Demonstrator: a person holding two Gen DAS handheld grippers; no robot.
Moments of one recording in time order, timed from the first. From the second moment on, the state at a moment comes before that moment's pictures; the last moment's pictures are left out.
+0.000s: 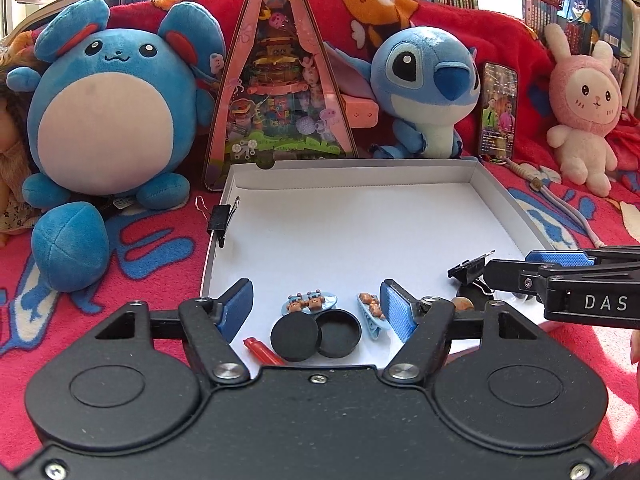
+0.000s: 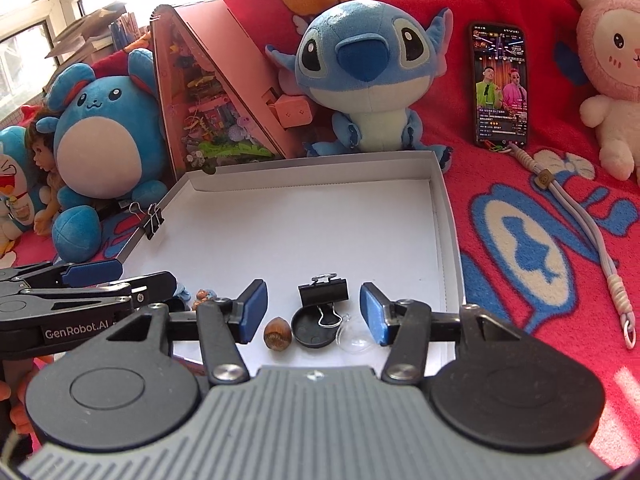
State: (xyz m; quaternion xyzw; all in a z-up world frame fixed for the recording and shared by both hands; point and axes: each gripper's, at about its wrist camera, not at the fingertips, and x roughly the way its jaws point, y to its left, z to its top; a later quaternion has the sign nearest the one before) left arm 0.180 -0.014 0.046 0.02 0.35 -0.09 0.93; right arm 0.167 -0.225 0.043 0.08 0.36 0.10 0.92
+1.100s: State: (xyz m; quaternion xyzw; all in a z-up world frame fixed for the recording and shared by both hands) left arm 0.093 -0.006 0.050 0.02 0.34 -0.14 0.93; right arm 0.084 -0.225 0.042 0.02 0.32 0.13 0.94
